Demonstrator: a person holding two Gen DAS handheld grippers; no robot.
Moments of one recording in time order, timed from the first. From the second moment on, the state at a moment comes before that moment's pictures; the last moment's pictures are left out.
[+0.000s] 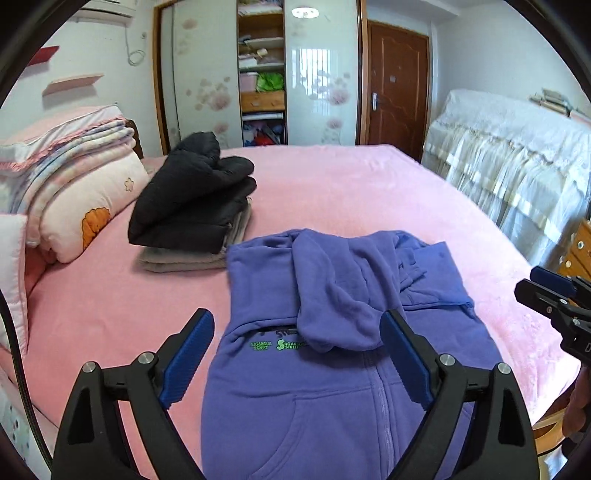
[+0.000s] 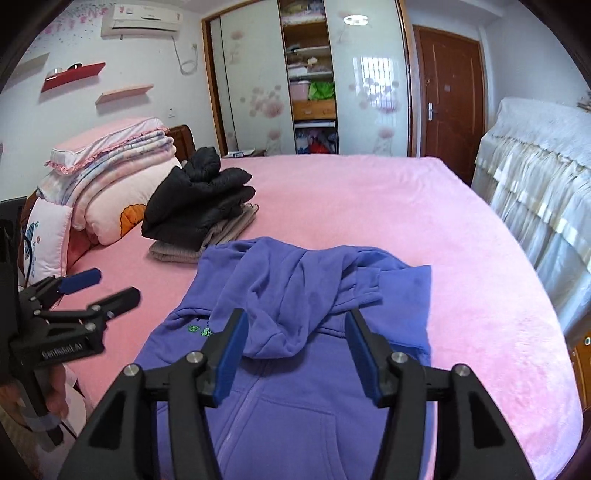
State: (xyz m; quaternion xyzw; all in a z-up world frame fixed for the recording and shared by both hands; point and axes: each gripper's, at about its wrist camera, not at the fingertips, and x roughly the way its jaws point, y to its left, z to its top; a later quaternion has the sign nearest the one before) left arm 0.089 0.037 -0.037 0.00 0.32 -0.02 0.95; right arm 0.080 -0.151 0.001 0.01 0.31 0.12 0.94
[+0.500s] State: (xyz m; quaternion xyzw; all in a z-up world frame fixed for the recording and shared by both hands) left arm -0.001 0.109 -0.080 -0.06 0.35 0.00 0.93; right arm -0.023 -0.186 -0.014 -0.03 0.26 0.09 0.96
